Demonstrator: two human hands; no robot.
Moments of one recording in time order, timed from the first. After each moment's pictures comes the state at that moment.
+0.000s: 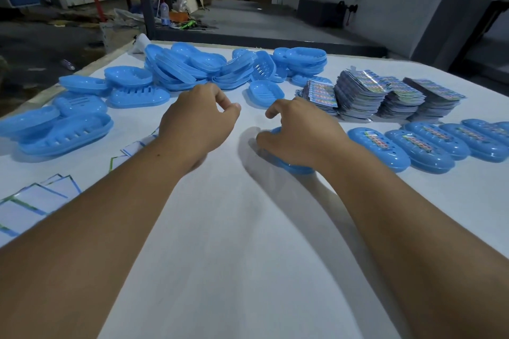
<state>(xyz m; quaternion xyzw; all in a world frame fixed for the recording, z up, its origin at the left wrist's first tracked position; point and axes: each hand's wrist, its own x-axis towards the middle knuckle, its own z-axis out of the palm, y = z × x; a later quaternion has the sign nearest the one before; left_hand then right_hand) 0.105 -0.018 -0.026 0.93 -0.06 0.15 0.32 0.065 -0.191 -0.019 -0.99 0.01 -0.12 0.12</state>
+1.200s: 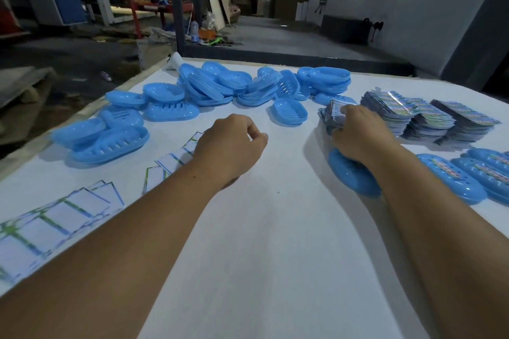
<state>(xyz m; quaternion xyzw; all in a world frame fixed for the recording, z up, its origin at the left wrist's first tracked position) 0.099 -0.019 -0.034 0.94 -0.06 0.13 0.30 0.104 -0.253 -0.017 -0.97 0.11 -0.16 0.11</state>
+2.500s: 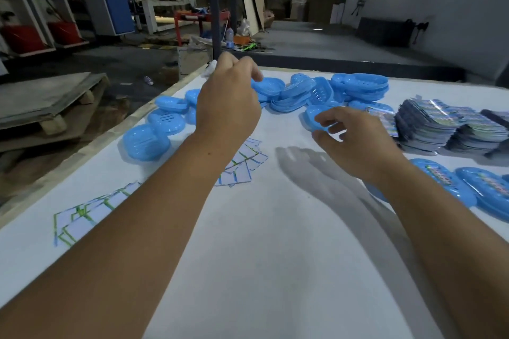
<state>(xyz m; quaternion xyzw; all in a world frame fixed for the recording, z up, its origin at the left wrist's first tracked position) 0.097 0.018 0.024 0.88 -0.08 0.40 0.26 0.084 -0.201 -0.018 -0.92 -0.09 -0.21 0.30</state>
